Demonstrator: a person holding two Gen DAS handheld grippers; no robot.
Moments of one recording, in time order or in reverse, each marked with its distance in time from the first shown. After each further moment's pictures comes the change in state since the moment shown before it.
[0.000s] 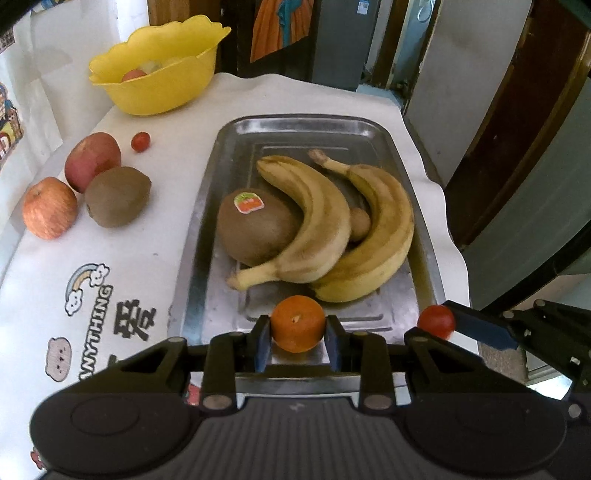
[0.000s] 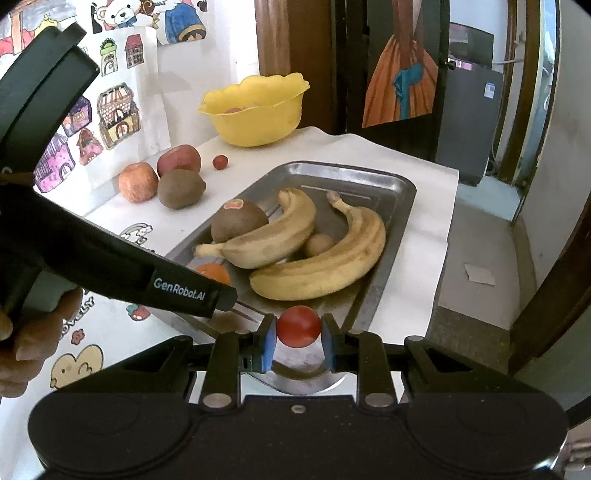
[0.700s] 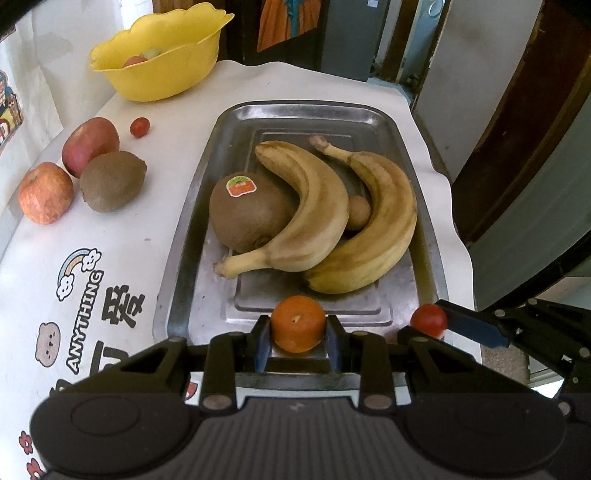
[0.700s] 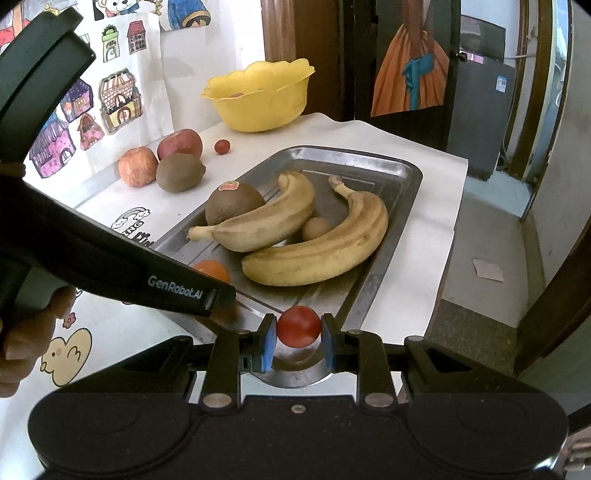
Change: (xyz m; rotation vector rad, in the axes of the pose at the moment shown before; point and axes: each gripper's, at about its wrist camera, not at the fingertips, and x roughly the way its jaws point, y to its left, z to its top) left arm 0.008 -0.006 -0.002 -0.028 0.027 0.020; right arm 0.012 -0.005 -0.002 -0.018 0.029 0.025
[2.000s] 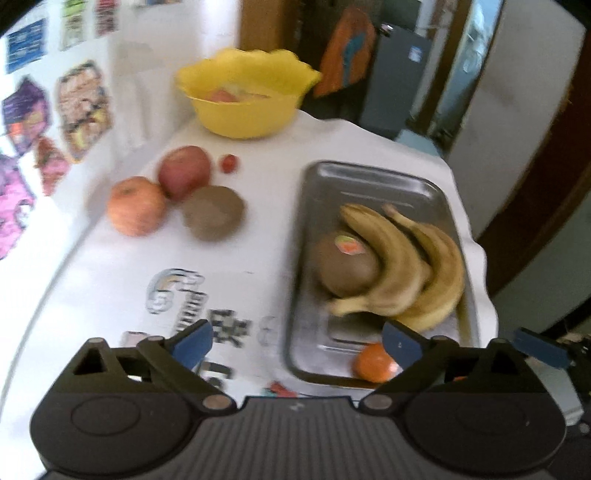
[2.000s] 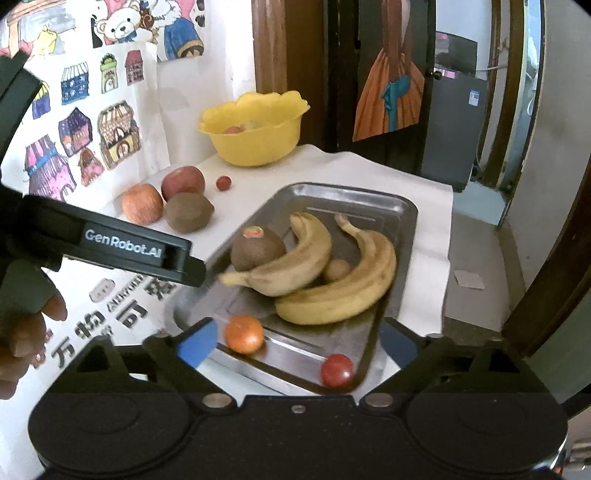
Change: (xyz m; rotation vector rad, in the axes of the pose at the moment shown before) left arm -0.058 0.073 -0.002 -0.144 -0.148 0.051; right arm -0.030 0.052 0.025 0.060 -0.074 -0.088
